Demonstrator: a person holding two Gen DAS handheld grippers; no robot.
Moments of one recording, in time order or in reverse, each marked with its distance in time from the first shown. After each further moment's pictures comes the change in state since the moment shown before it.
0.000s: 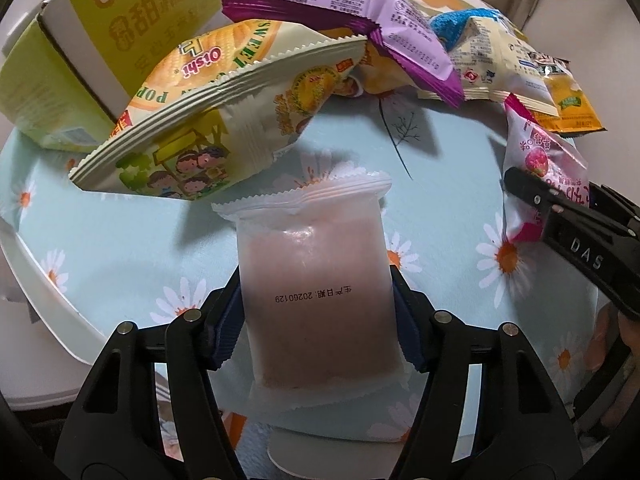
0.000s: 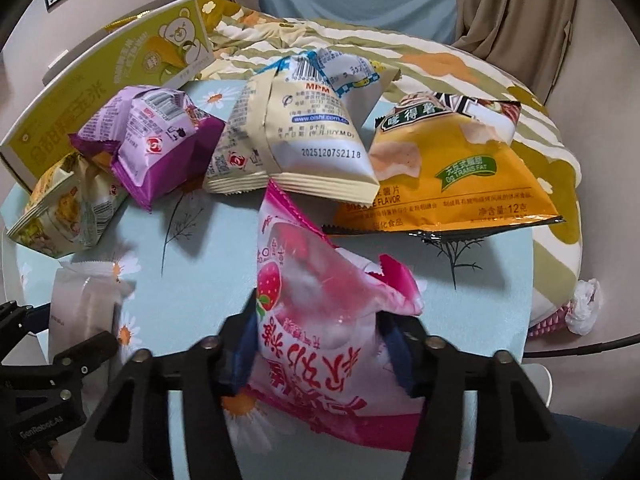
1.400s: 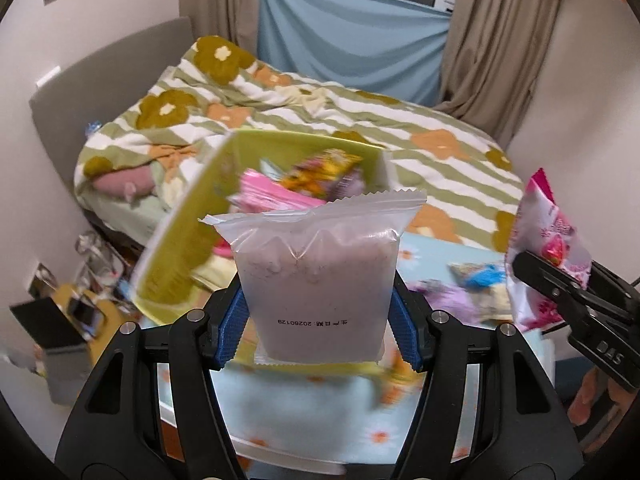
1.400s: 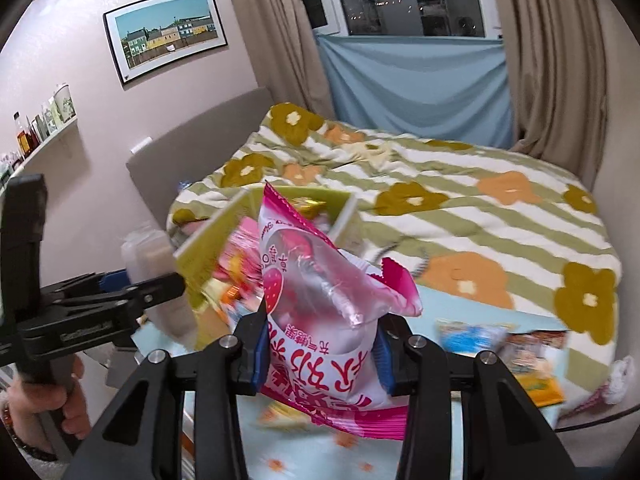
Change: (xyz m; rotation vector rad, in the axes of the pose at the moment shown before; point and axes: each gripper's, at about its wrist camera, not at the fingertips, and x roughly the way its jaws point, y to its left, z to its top) left arm -0.186 0.190 0.155 -0.022 -0.366 -0.070; right arm -0.147 0.154 0.149 -0.008 -0.319 0.247
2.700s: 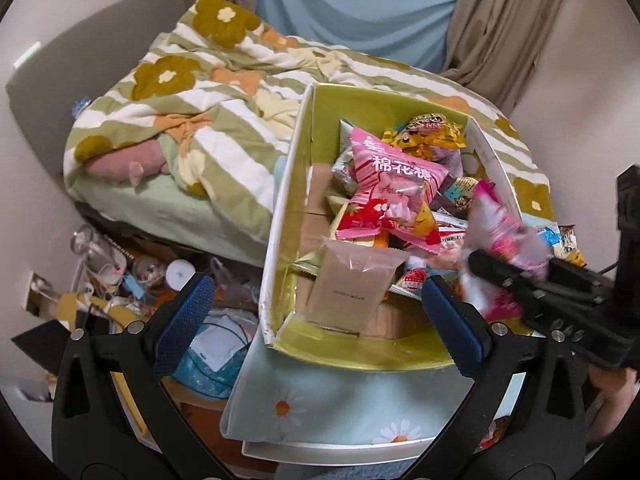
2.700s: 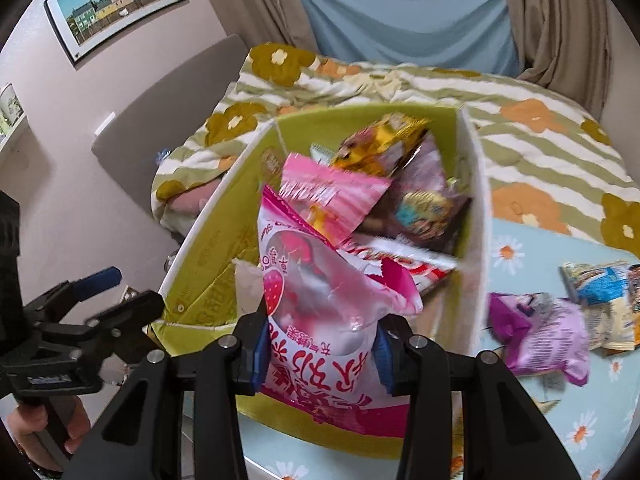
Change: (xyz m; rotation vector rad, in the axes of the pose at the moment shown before) left arm 0.055 0.151 -0.002 0.042 0.122 -0.080; right arm 0.151 0.110 -0.007 0.157 0.209 -0.061
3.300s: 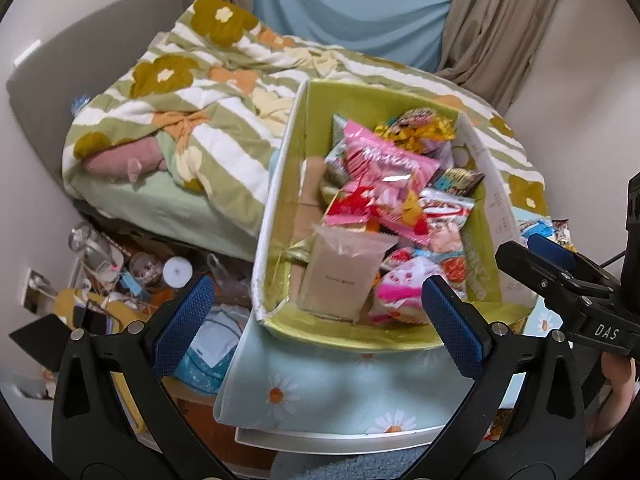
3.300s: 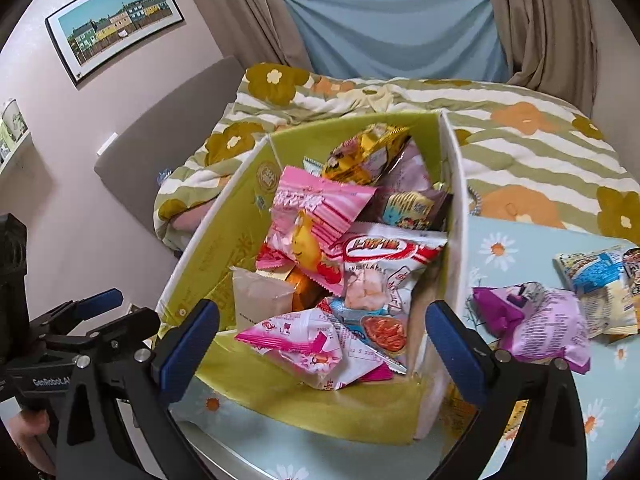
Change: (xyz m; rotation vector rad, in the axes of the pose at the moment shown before) left arm -0.012 -0.008 -0.011 0.009 -0.011 -0.017; right arm -0.028 -0.014 -0.012 0.042 -0.098 0.002
